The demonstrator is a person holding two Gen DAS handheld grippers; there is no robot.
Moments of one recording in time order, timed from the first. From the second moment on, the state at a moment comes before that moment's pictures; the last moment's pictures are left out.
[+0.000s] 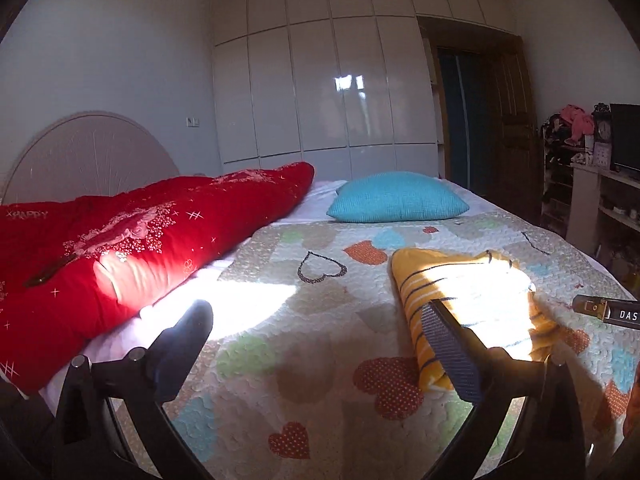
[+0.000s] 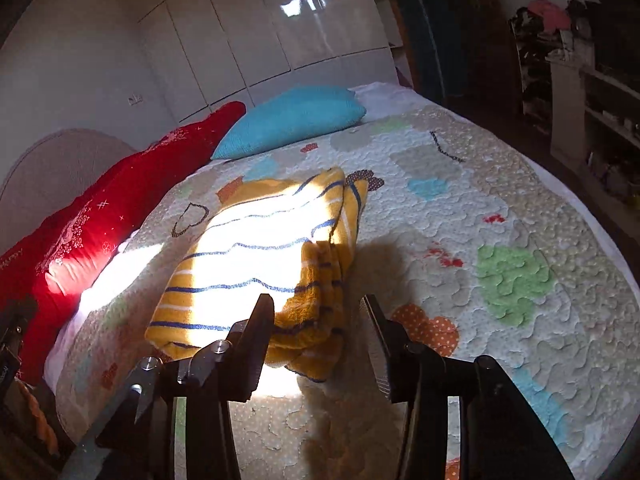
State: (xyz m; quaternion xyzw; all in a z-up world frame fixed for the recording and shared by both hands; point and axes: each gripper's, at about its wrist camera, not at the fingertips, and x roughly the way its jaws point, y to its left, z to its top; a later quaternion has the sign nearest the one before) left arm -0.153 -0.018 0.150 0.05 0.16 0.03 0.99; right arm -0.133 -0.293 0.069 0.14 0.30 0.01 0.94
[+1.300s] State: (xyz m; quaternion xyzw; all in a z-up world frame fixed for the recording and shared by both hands) left arm -0.122 -0.021 0.093 0.00 0.36 0.01 0.93; right arm -0.156 -0.237 0.047 -0.02 0.30 -0.08 0.95
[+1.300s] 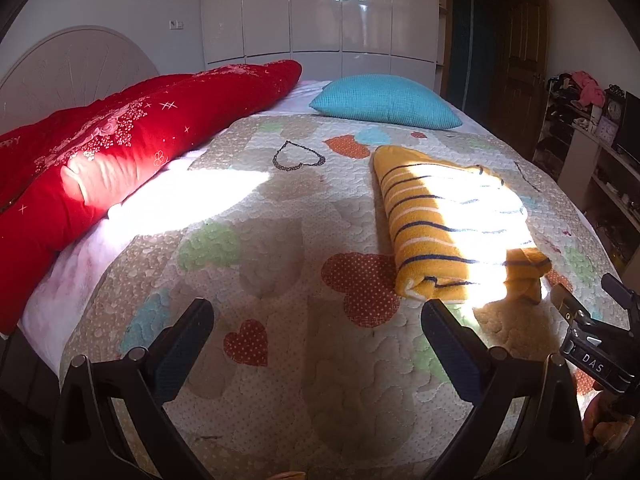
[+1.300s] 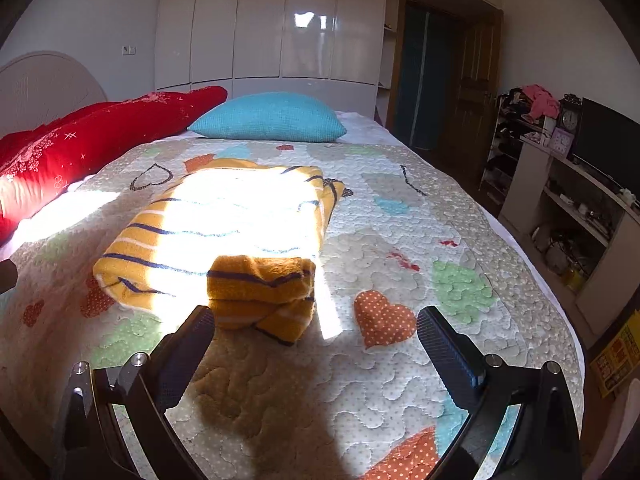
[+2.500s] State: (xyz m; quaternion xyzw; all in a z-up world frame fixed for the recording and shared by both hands) left arm -0.108 -0.010 0.057 -0.02 0.44 0.01 0.90; right arm -0.150 -0.221 0.033 -0.01 0.33 -0.04 0.94
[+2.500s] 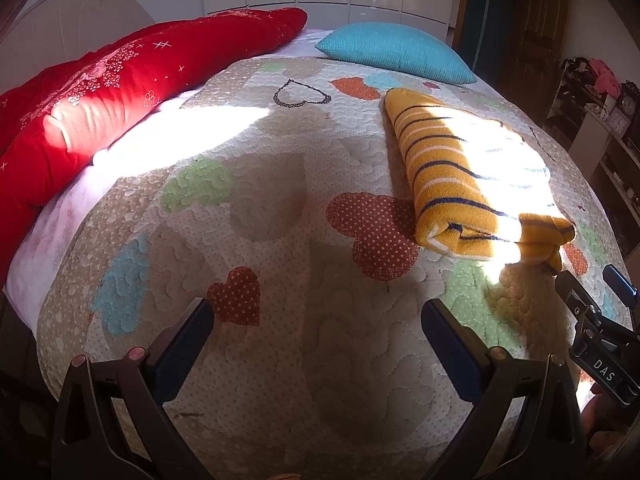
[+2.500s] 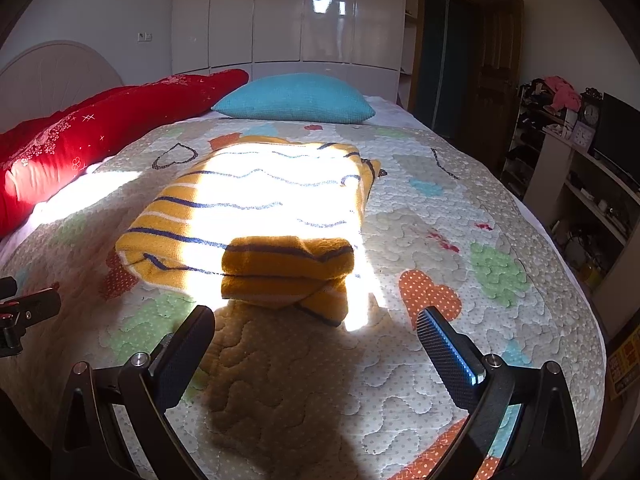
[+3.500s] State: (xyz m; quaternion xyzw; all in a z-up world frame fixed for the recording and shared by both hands) left arm -0.103 -0.003 0.046 -0.04 0.46 0.00 0.89; right arm -0.147 -0.213 0.027 -0.02 0.33 -0.03 0.94
